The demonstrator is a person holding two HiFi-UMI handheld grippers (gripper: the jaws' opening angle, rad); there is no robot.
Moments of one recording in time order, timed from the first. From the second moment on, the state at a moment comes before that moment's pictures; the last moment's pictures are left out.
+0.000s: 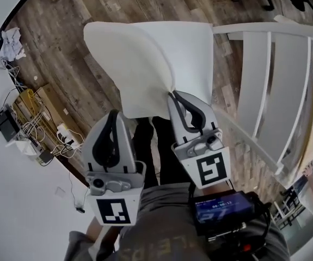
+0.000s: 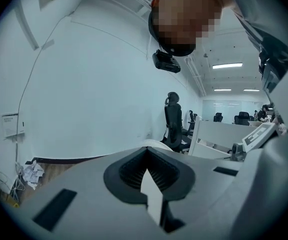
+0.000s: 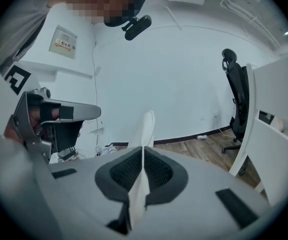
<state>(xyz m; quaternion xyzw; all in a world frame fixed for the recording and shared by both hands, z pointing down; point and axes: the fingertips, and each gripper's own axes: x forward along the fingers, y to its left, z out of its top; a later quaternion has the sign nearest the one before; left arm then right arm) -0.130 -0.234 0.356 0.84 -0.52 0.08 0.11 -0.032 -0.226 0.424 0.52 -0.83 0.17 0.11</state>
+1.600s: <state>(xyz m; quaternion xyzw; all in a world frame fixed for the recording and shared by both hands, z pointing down) -0.183 -0.129 0.033 0.84 -0.53 -0.08 -0.06 -0.058 -0.148 -0.002 0.54 -0.83 -0.11 -0.07</state>
